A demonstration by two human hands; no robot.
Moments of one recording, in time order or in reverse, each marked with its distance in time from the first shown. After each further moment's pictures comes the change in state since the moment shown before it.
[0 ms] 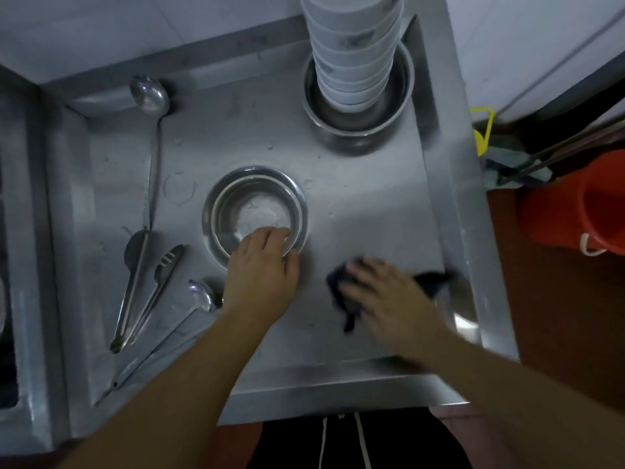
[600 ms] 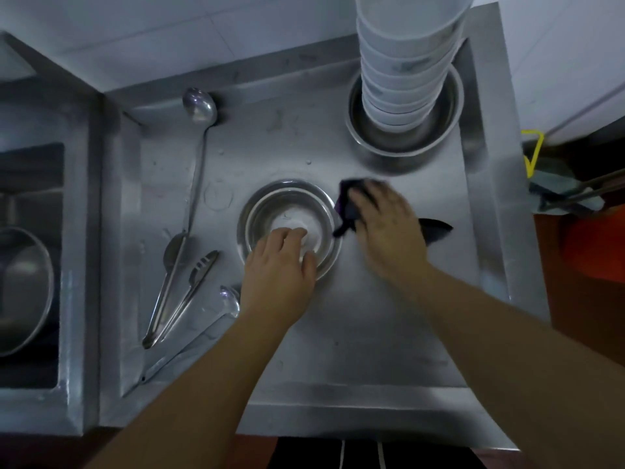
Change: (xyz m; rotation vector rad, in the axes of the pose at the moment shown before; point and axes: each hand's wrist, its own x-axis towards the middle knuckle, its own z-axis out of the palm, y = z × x) left_hand 0.014 -0.009 -0.016 0.016 0.040 -0.099; right_hand 0.160 0.020 -0.039 0.033 0.225 0.300
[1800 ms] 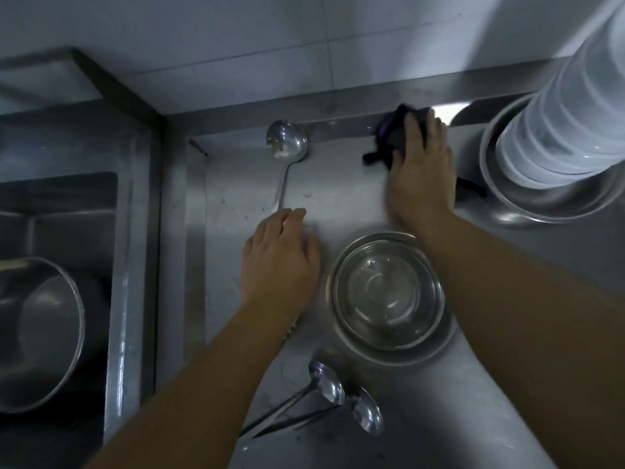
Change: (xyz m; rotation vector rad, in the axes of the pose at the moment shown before) left_hand 0.136 -0.165 -0.057 -0.027 0.048 -0.064; right_hand 0.226 -0.105 0.046 0.011 0.249 0.305
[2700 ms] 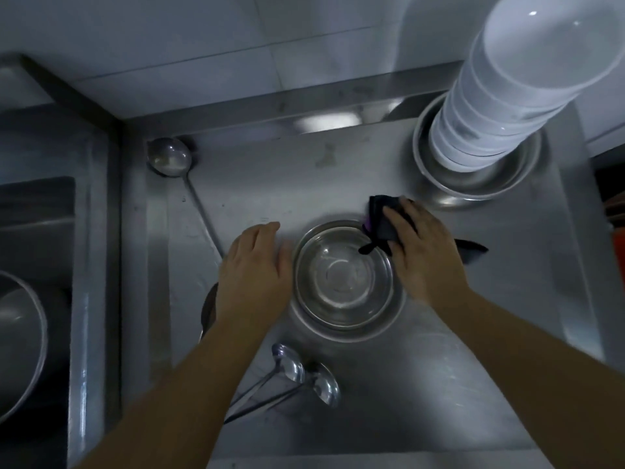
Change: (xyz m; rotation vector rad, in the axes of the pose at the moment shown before) left_hand -0.045 0.027 0.002 -0.131 -0.020 0.036; right_hand -0.135 0.113 -0.050 -0.080 -0.126 -0.318
